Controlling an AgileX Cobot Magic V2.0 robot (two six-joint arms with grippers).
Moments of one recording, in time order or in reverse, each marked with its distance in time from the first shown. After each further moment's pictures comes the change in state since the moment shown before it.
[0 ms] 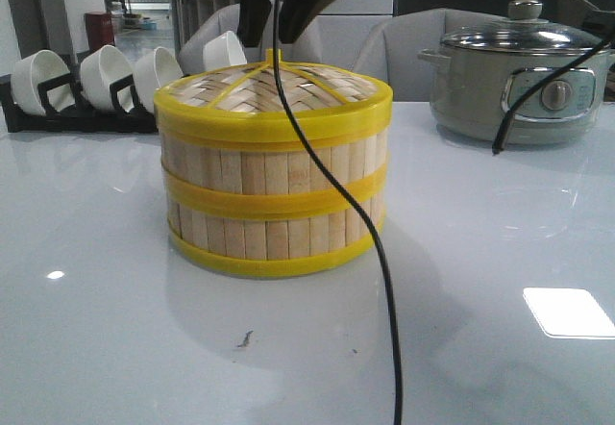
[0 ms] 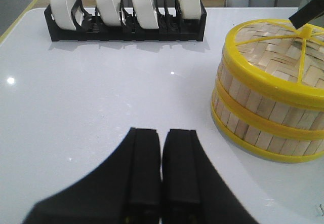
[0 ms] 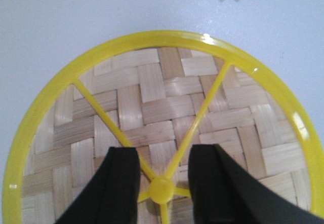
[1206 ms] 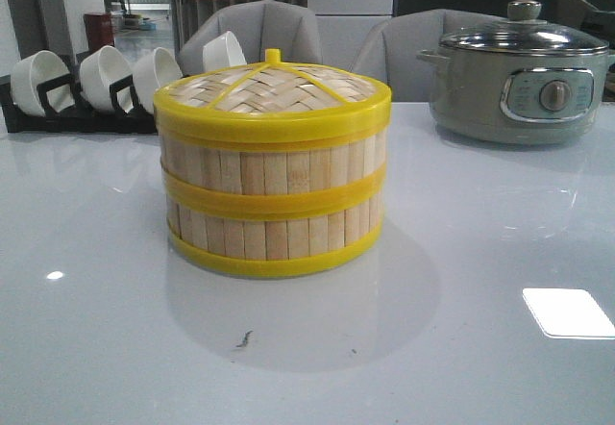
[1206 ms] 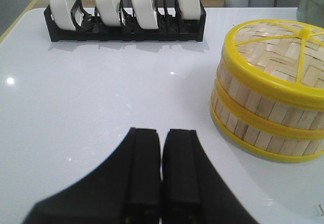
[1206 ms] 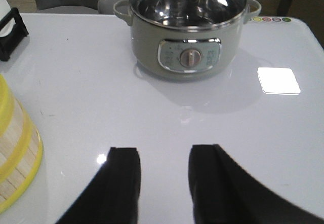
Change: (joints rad) left arm 0.000 0.000 0.000 0.000 0.000 0.000; right arm -0.586 -1.254 1.505 0.000 -0.759 0.000
